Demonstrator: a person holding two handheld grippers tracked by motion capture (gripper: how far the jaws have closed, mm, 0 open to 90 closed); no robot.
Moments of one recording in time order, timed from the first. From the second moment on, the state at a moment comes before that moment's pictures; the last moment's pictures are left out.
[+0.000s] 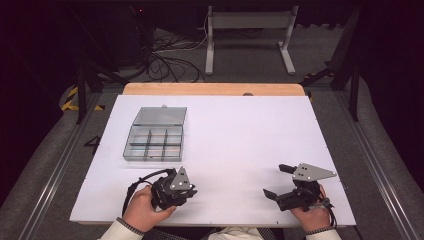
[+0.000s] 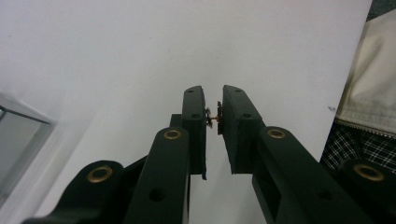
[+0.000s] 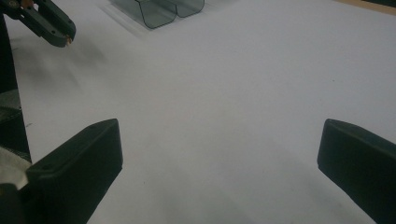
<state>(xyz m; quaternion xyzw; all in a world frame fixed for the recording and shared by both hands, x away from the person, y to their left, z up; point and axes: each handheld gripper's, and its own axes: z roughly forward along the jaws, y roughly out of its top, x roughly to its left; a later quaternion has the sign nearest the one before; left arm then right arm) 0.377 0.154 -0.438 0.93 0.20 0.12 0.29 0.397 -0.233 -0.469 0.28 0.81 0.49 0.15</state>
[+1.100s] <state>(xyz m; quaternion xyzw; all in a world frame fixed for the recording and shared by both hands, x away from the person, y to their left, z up) 0.385 0.172 -0.408 0.91 0.22 0.14 0.32 0.397 -0.232 -0.469 0.28 0.81 0.49 0.15</state>
